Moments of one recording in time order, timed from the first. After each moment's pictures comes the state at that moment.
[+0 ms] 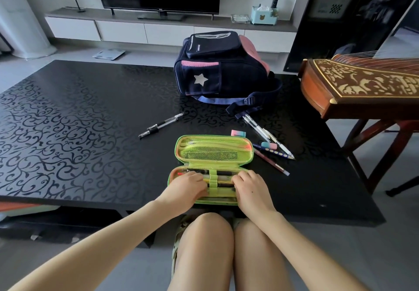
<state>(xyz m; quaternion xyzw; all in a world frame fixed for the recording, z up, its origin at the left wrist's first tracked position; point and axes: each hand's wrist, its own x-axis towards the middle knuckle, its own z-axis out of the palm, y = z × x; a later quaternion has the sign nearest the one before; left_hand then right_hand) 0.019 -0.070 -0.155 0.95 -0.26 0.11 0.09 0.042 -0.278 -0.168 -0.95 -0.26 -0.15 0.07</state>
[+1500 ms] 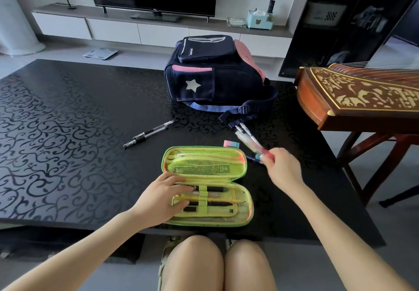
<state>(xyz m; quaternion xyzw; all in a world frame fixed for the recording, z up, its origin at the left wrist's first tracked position) 0.038 -0.043 -0.162 0.96 -0.18 0.06 0.19 0.142 -0.341 -0.115 -0.98 -0.03 -0.08 0.20</state>
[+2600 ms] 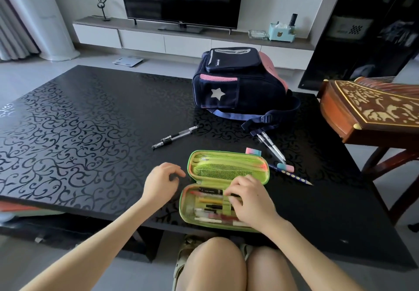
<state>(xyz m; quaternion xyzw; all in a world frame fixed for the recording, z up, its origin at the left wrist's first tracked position) 0.038 -0.005 -0.138 0.92 0.11 0.11 0.35 0.061 -0.243 -0.124 -0.92 -0.32 -0.05 0.23</state>
